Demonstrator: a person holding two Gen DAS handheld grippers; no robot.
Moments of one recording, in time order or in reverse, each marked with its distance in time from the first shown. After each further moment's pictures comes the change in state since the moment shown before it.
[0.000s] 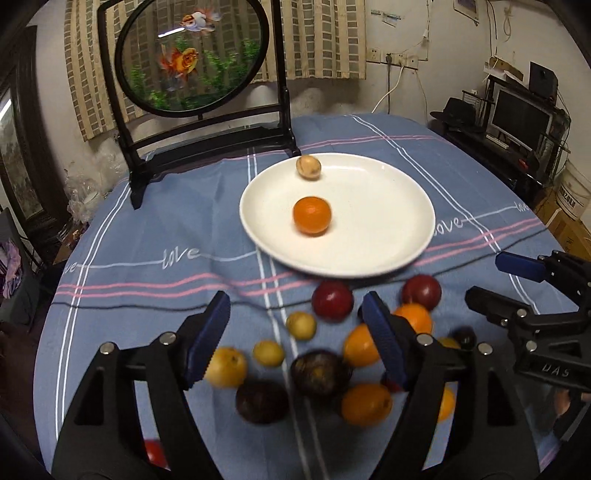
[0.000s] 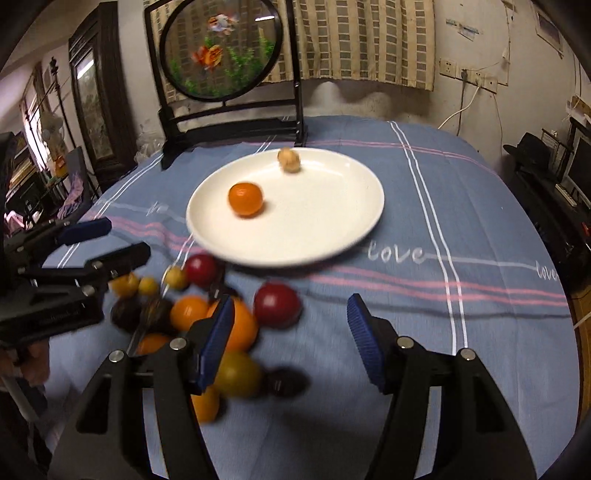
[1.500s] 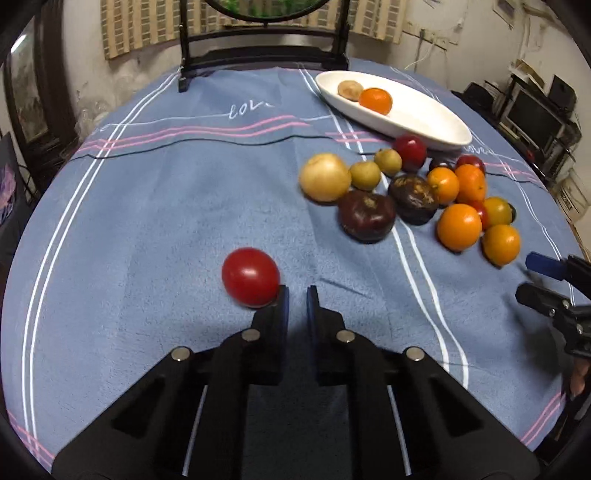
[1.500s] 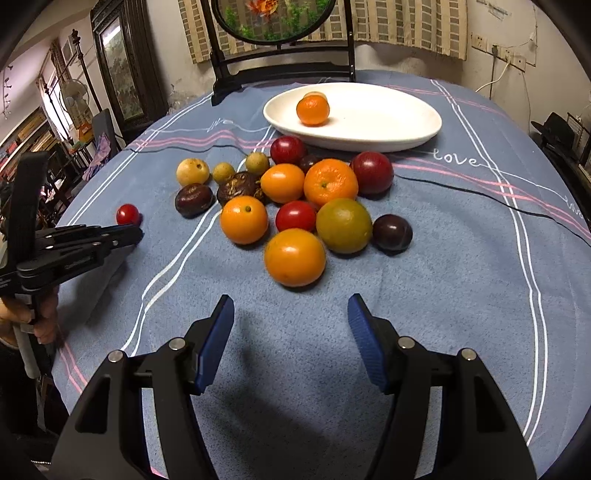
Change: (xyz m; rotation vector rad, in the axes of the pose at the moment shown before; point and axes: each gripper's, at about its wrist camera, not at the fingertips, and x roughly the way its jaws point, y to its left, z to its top) left arm -0.012 0.085 -0.124 -0.150 0.164 -0.045; right arm -0.010 0.060 -0.084 -0.038 0.134 0.099
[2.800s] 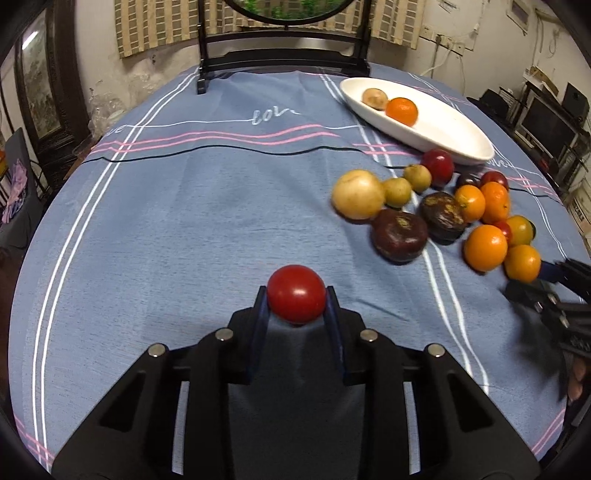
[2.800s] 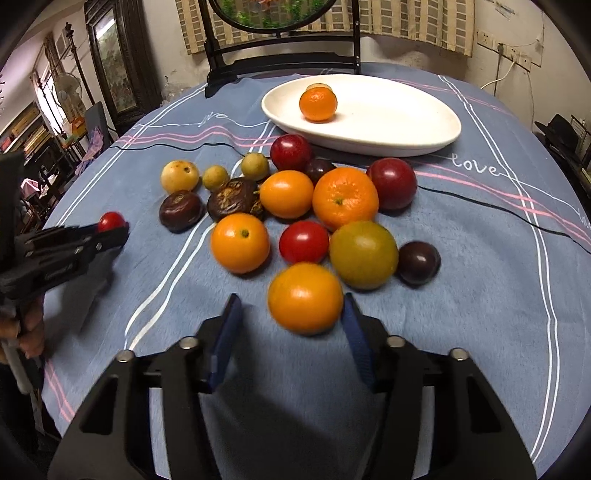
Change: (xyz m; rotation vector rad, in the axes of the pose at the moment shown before) left arm 0.007 0.013 0.012 -0.016 -0.002 0.039; right arm 0.036 0.005 0.026 0.004 0.030 -0.040
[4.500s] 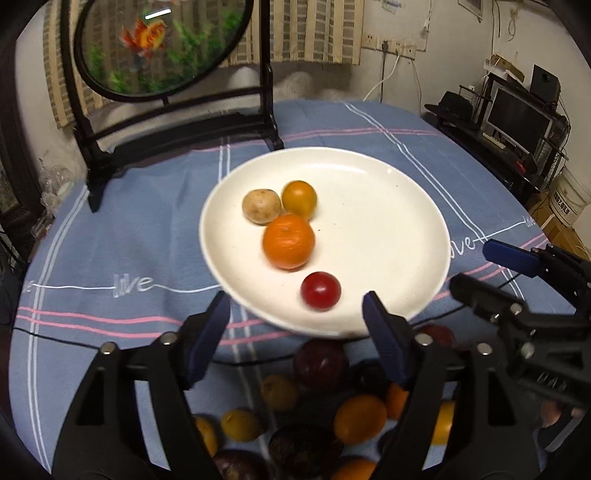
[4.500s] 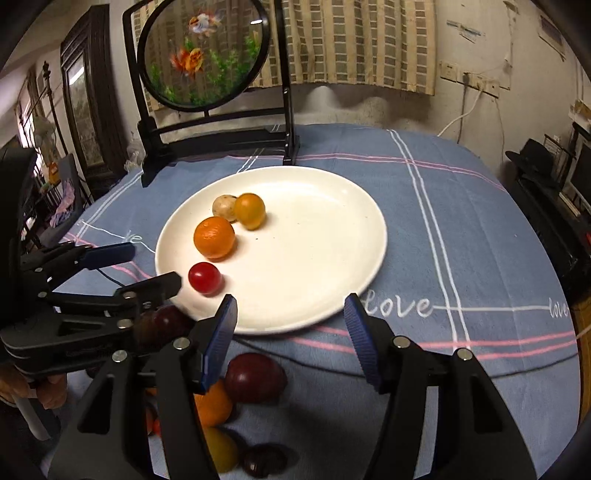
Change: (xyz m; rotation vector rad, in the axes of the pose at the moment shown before) left arm 0.047 -0.125 0.151 0.153 -0.107 -0.074; right arm -0.008 -0.096 0.107 0.063 -0.184 -0.071
